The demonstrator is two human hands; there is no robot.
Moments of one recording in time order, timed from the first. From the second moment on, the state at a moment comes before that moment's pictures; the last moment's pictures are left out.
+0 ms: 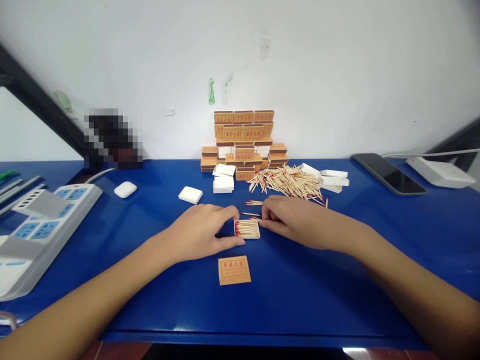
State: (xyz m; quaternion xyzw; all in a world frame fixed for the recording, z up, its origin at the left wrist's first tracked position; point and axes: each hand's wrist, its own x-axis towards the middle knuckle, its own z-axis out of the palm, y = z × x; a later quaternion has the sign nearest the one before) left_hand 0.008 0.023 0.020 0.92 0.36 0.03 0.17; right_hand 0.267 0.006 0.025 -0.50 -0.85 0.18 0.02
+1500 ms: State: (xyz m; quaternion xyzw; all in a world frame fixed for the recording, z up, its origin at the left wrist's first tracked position) left_hand 0.005 0.024 0.023 0.92 0.35 0.05 0.16; right_hand 0.244 0.003 0.020 -0.42 -0.90 -0.02 0.06
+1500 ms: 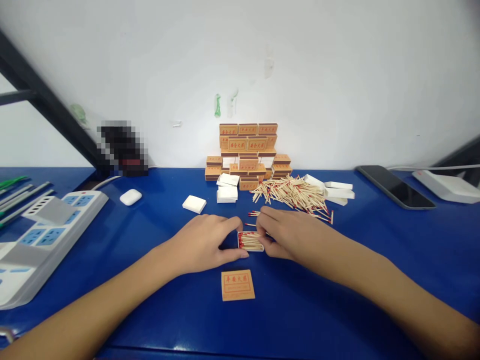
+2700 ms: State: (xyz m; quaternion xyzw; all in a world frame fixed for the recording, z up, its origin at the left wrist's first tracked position) left_hand 0.007 0.025 0.020 0.92 0.36 0.04 0.16; right_hand 0.246 0.000 0.028 -0.37 -0.93 0.00 0.08
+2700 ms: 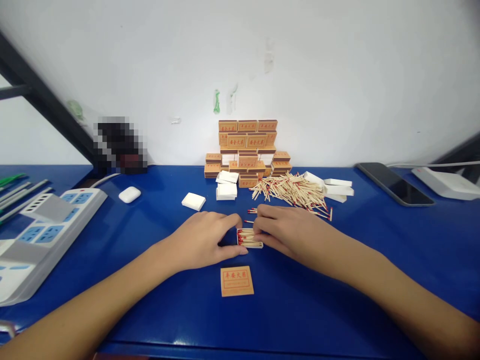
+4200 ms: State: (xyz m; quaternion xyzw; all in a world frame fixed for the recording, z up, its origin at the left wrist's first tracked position) left_hand 0.008 0.025 0.022 0.92 0.35 0.05 0.16; right_hand 0.239 0.002 0.009 -0.39 -0.91 -0.07 0.06
